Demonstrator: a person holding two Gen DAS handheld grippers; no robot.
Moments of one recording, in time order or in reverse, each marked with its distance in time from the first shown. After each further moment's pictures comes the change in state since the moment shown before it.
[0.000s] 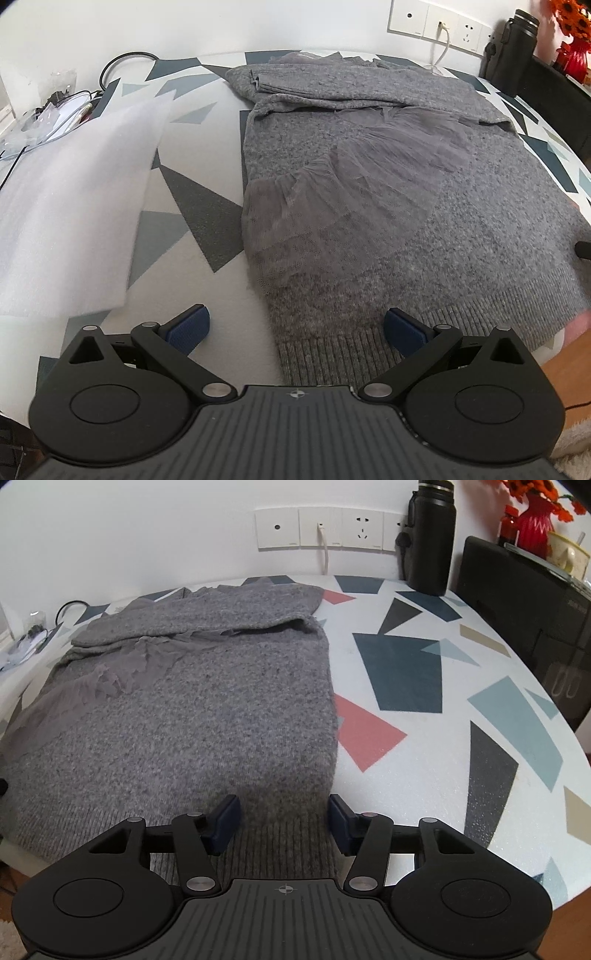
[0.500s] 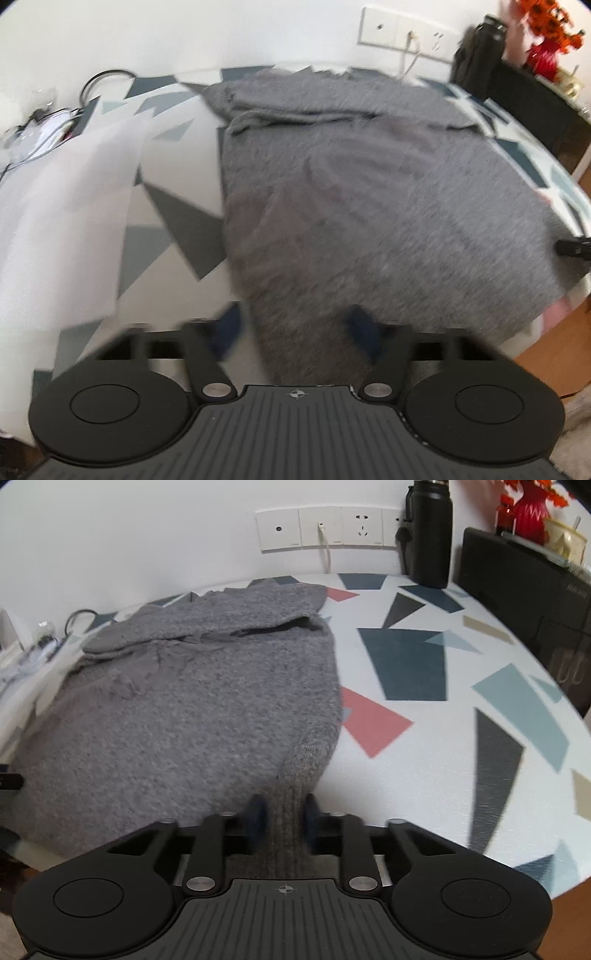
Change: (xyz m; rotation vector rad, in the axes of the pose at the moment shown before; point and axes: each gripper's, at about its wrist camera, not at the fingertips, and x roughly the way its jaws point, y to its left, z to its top) left arm -0.010 0.001 0.003 0.022 -0.050 -0.090; right arm -0.002 0.002 -0.003 0.033 -0.016 0.053
